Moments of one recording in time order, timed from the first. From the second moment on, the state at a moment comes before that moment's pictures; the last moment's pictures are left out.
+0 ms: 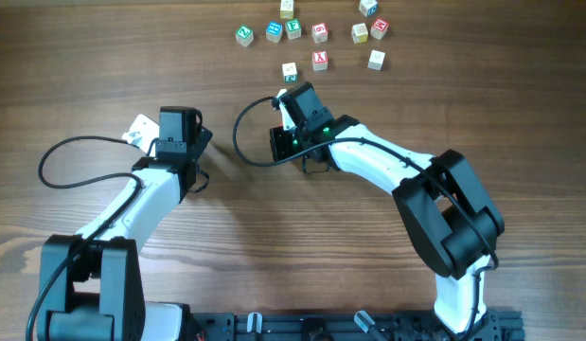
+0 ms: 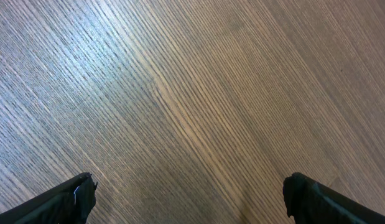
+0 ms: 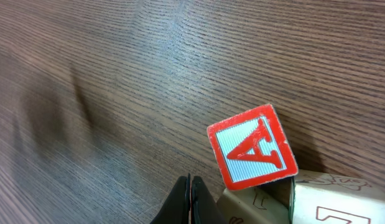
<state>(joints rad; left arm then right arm) -0.09 1.57 0.77 -0.20 -0.33 -1.01 0.63 2.06 1.32 -0.25 -0.25 0.40</state>
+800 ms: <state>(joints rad) -0.09 1.57 0.77 -0.20 -0.33 -1.01 0.64 1.86 1.32 -0.49 0.11 0.62</state>
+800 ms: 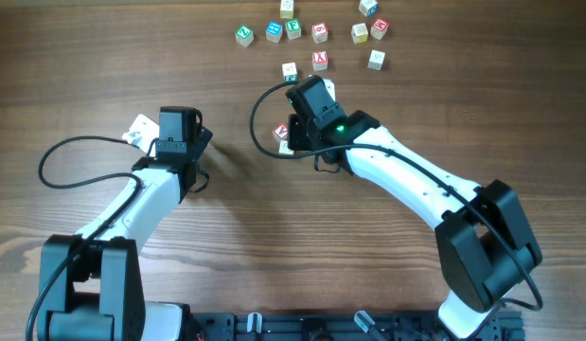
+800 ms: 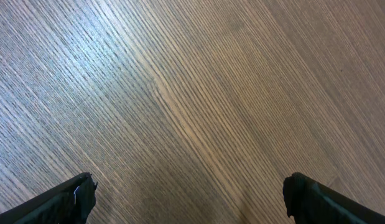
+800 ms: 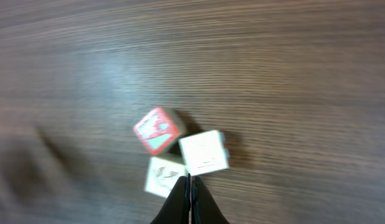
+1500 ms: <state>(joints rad) -0.09 1.57 0.77 -0.20 -0.33 -1.01 0.64 1.98 1.32 -0.57 0.15 0.83</state>
